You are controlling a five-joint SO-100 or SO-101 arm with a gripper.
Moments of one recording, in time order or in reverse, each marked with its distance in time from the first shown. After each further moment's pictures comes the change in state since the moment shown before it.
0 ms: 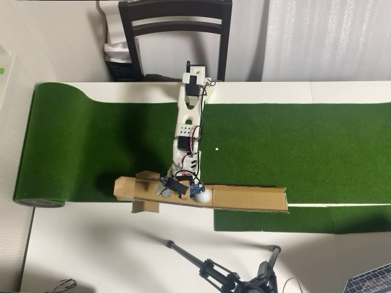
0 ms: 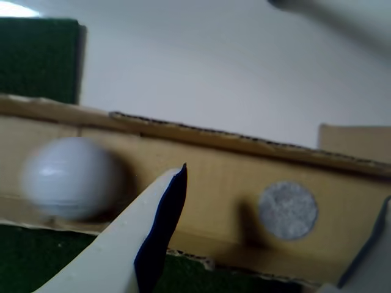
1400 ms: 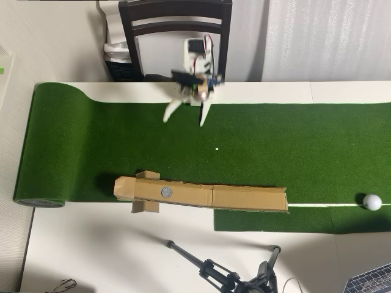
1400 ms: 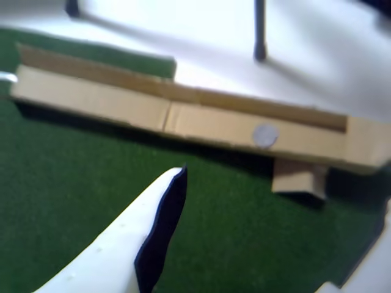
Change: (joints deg) arm -4.7 53.0 -6.9 42.5 0.0
